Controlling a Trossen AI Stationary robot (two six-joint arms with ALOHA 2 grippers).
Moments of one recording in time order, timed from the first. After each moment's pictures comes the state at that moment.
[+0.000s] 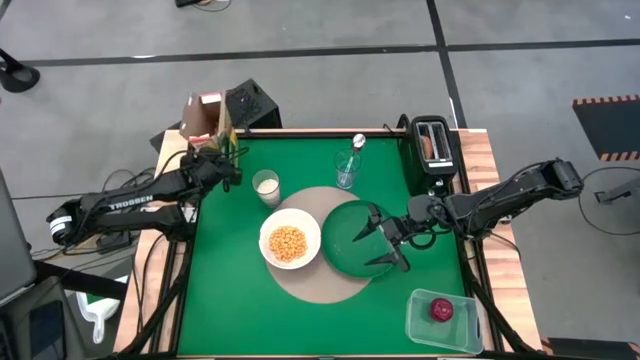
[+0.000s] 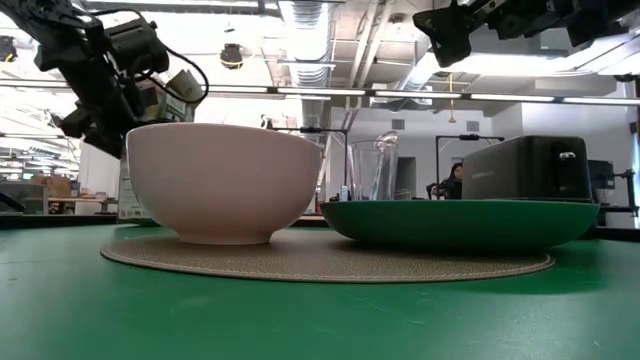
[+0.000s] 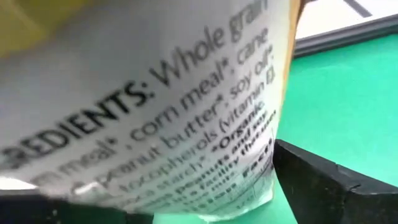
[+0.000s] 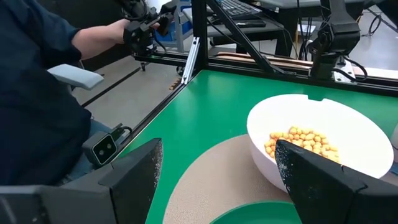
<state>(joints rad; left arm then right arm) 0.53 0.84 0.46 -0.55 -0.74 -0.56 0.19 1.15 0.60 0.33 -0.23 -0.01</state>
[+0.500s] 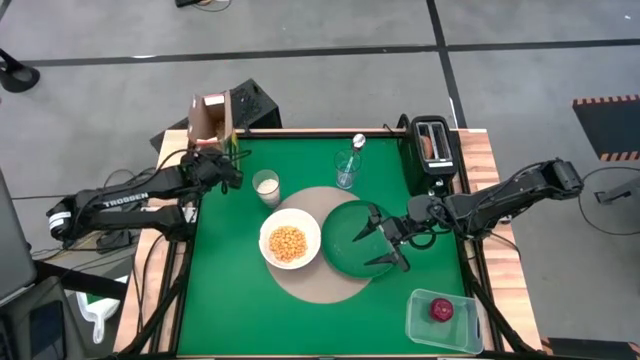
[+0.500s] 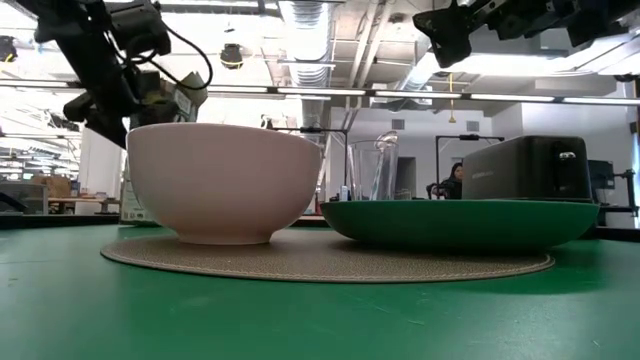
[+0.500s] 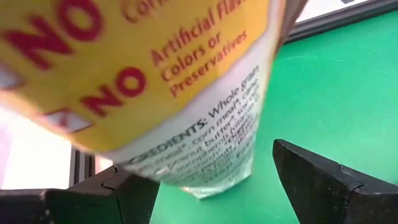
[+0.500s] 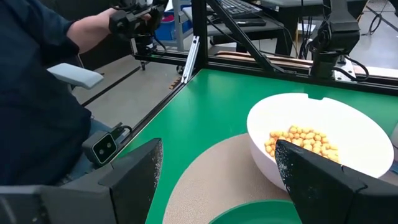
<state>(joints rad) 0.44 0.84 0.58 -0.75 -0.69 -0.62 0.19 1.15 0.60 0.32 -0.23 -0.01</state>
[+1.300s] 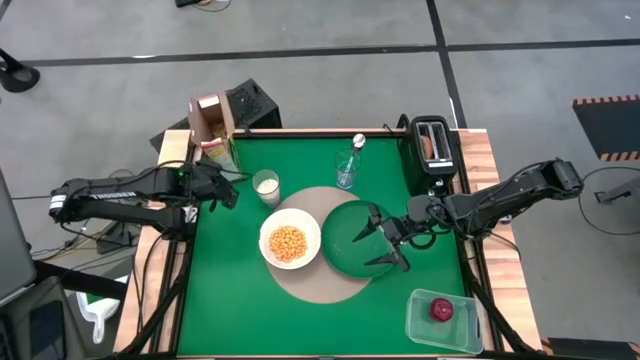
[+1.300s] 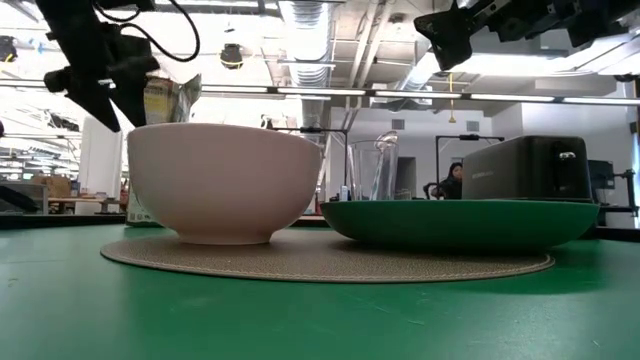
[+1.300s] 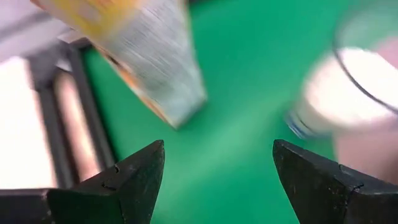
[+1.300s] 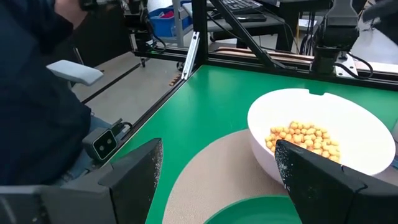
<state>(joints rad) 0.14 0.84 0.79 -1.17 -0.54 -0.88 0.19 1.15 0.60 0.31 -0.23 -0.01</state>
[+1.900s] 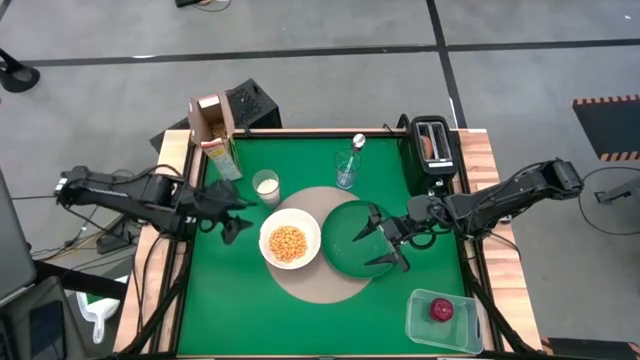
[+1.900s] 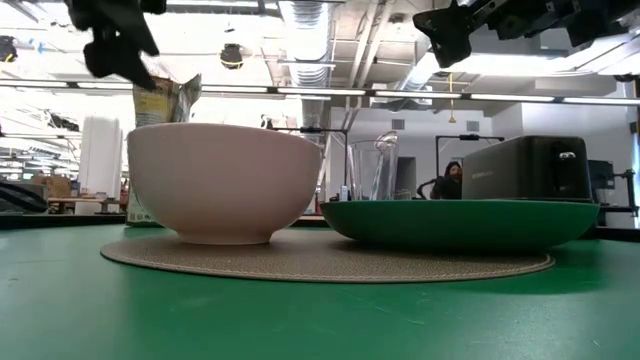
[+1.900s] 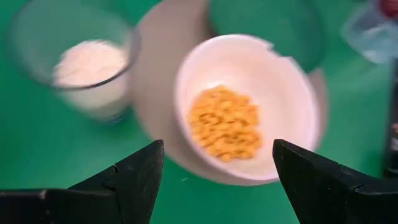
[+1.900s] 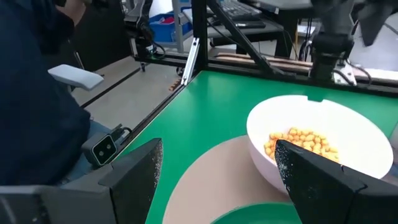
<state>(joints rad) -0.15 0.84 0.86 -0.86 -0.20 -0.67 0.19 1.15 0.60 0.33 -0.23 -0.01</state>
